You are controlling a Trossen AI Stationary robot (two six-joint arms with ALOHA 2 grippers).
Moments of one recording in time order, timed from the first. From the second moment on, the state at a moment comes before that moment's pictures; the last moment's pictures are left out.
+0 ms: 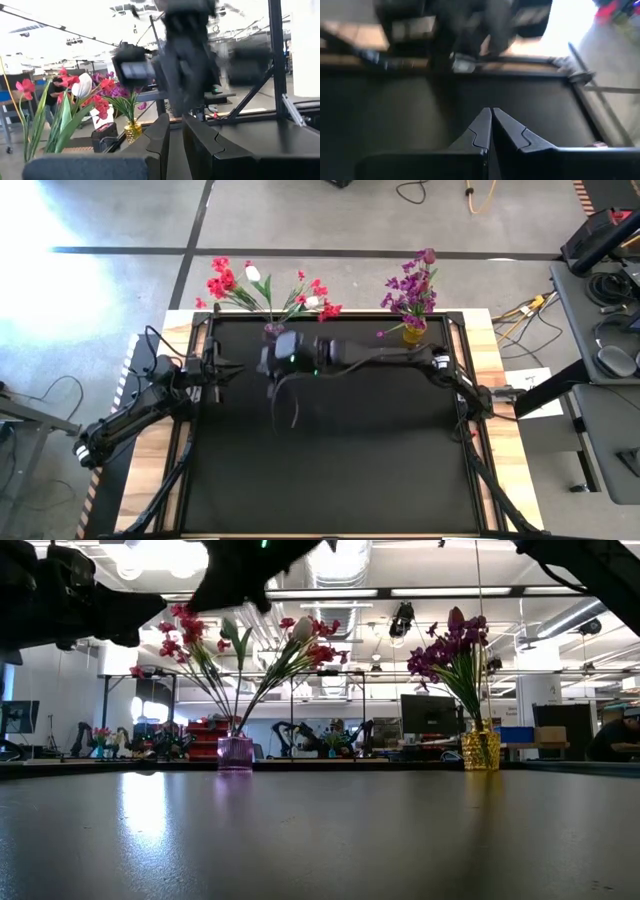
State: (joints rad) left arm 0.64 0.03 0.01 0.29 0.53 0.03; right arm -0.07 2.25 2.22 -0.47 0.05 -0.12
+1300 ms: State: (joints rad) left arm 0.62 0.34 0.01 0.56 0.43 0.10; right arm -0.11 0.89 0.25 0.51 0.12 -0.12
